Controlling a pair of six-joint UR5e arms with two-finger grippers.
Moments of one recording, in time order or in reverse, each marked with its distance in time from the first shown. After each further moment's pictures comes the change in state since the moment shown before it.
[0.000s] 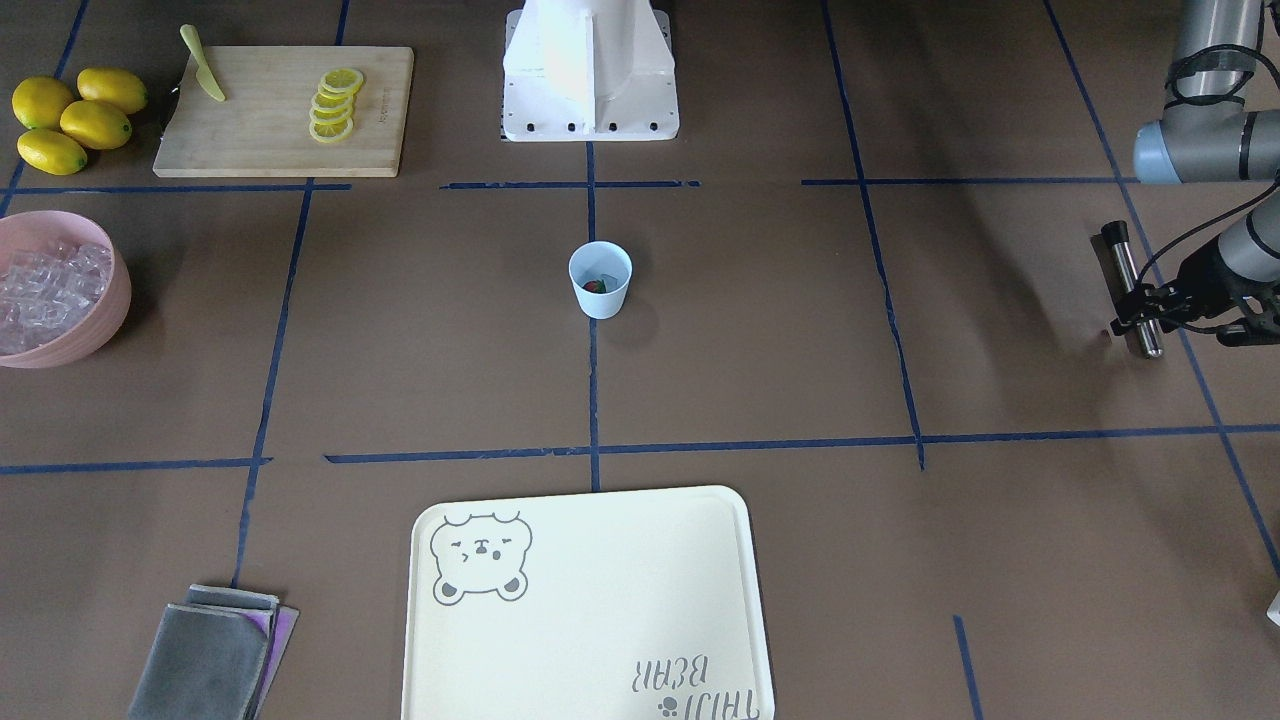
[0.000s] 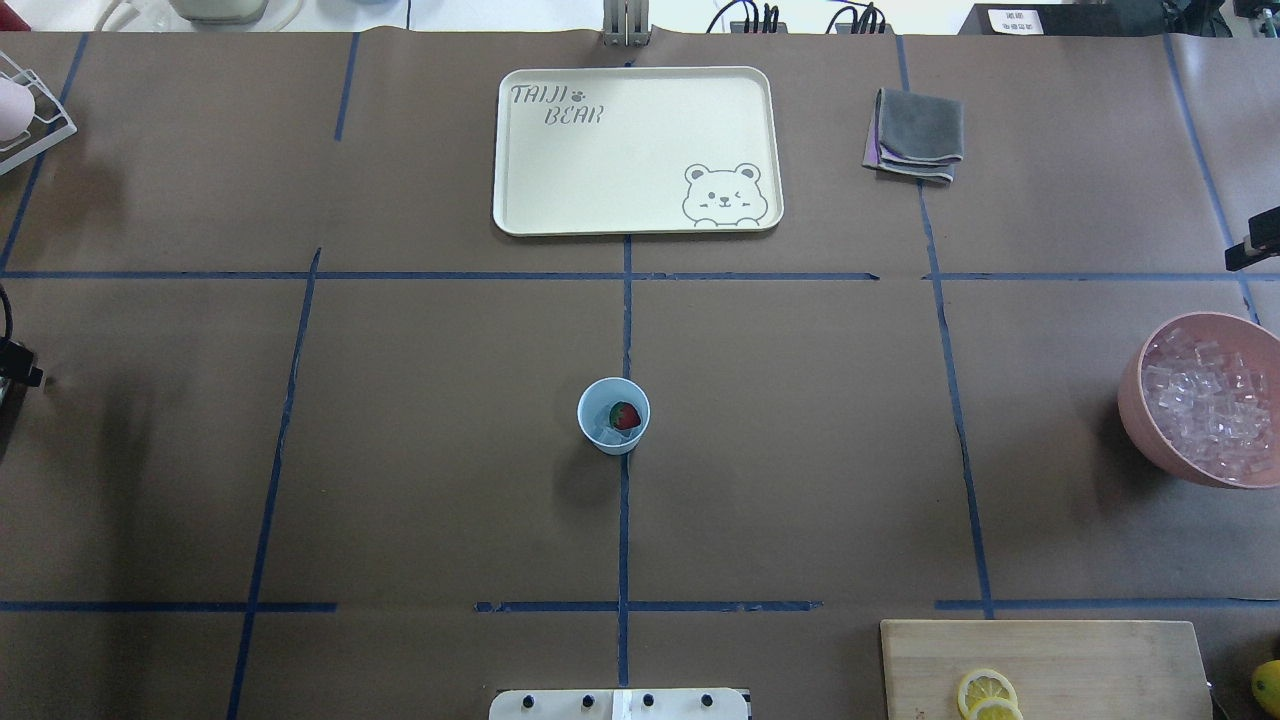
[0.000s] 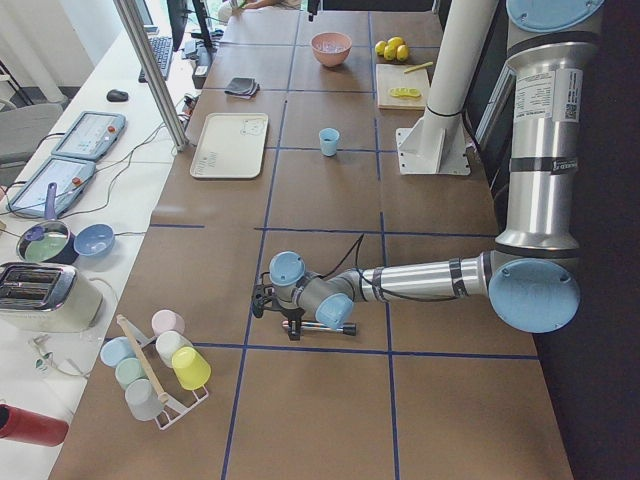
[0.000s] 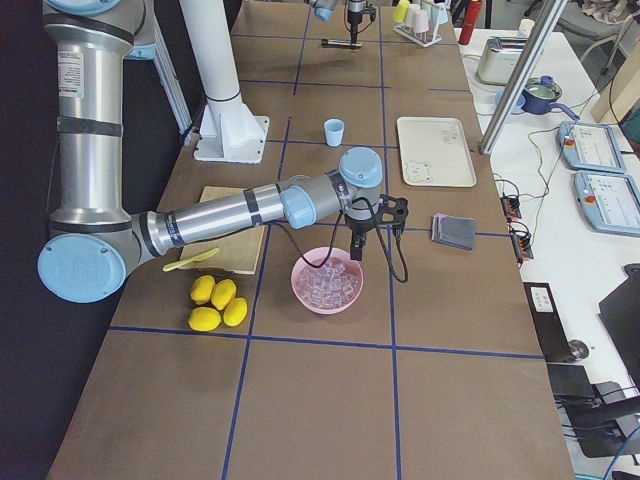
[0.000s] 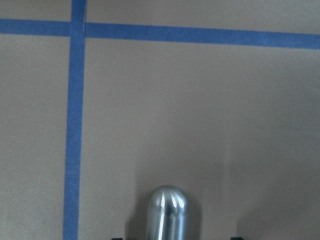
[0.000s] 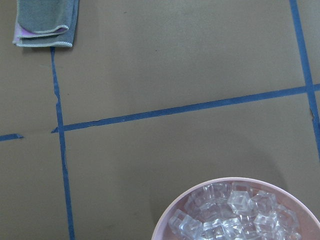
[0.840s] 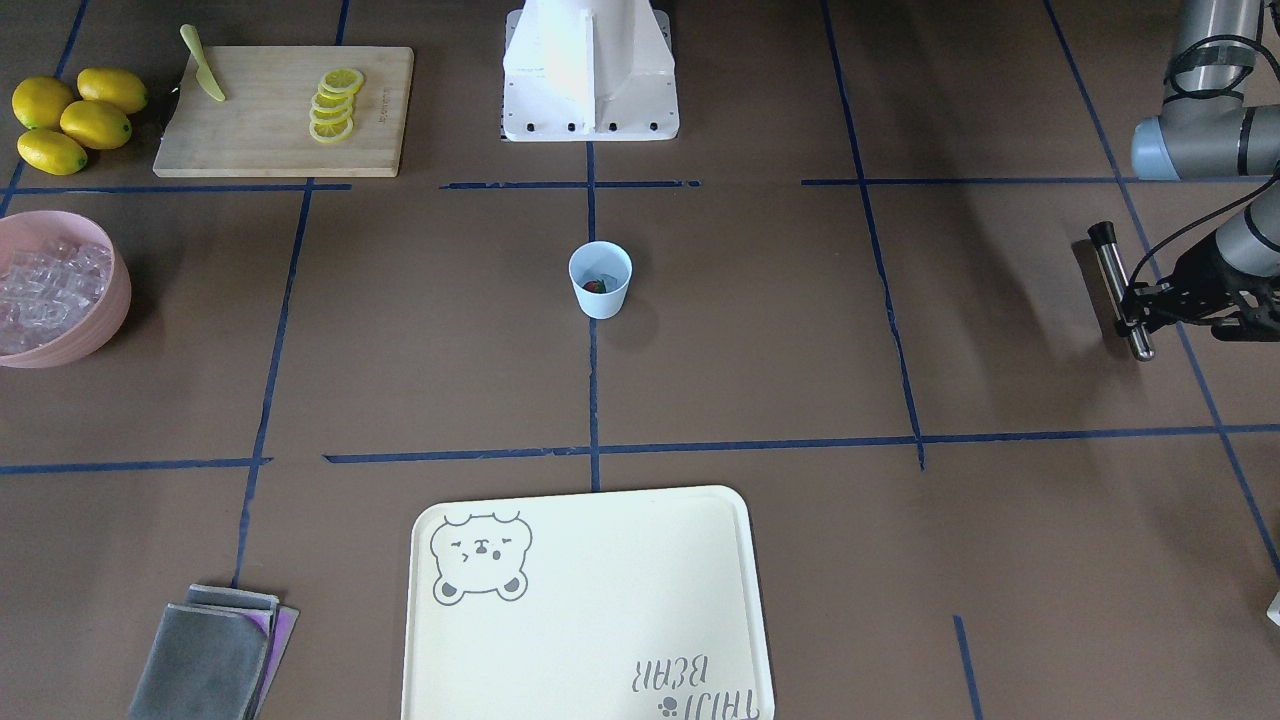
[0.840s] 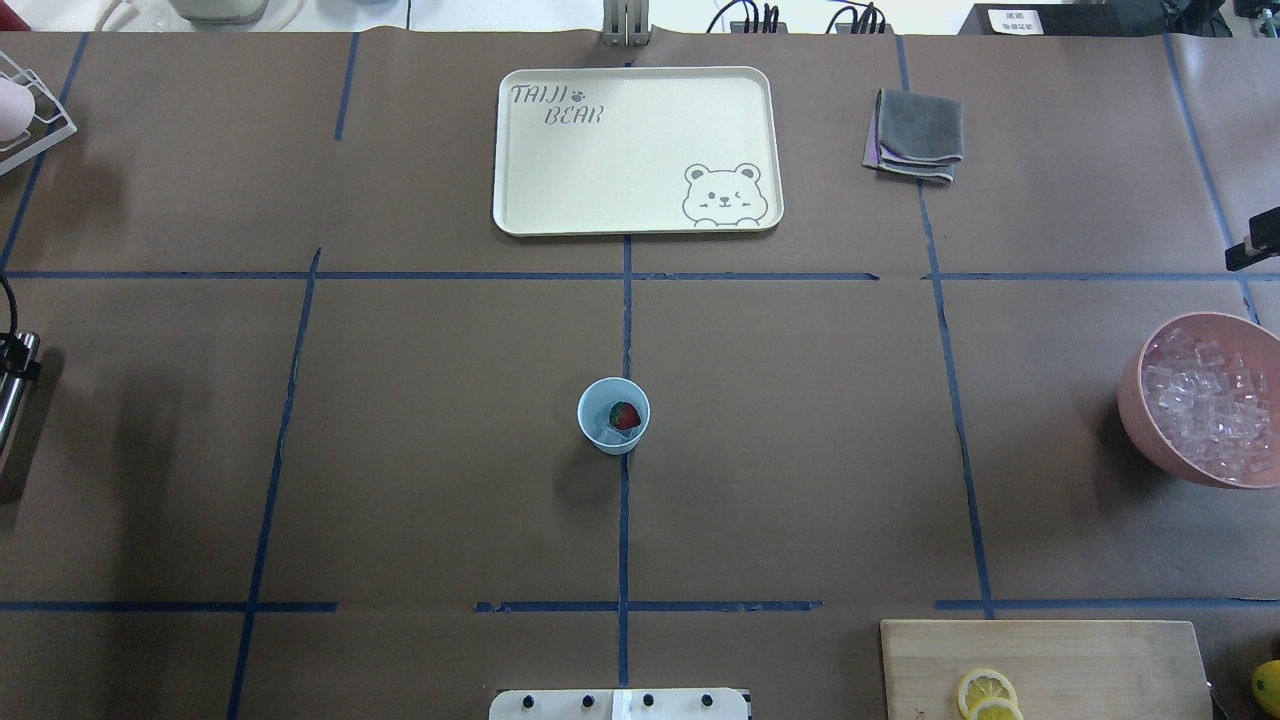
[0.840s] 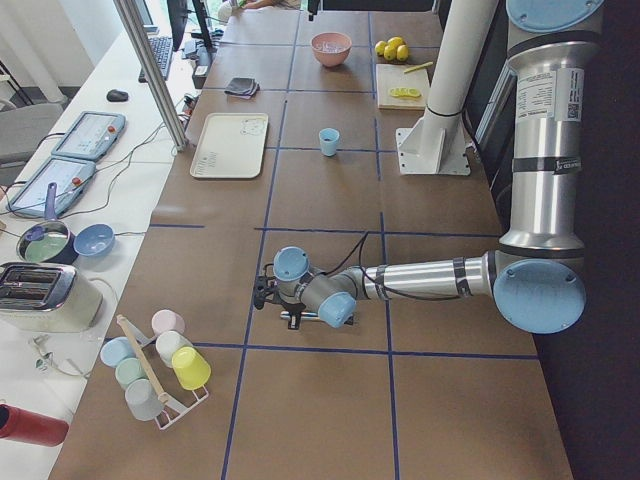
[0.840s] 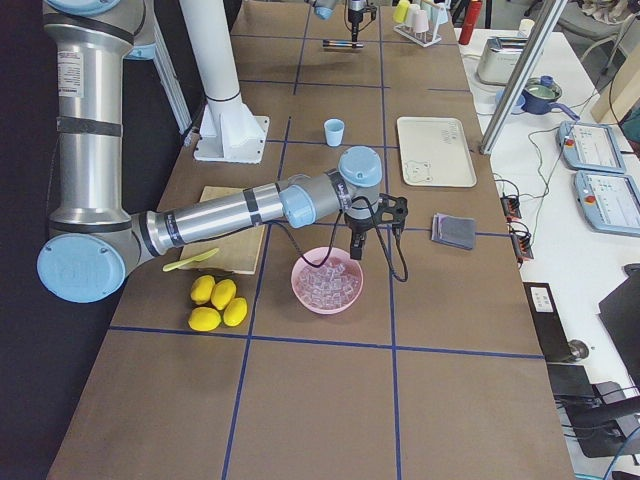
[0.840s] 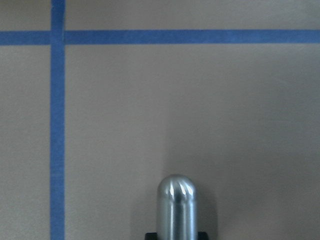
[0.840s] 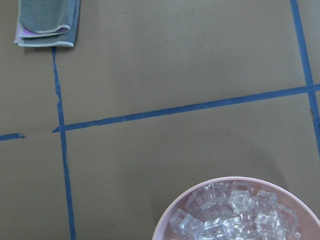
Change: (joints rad) left arm 0.001 -0.003 -0.054 -0.007 -0.010 0.014; right arm 0.000 -0.001 0.005 -0.001 0.000 0.000
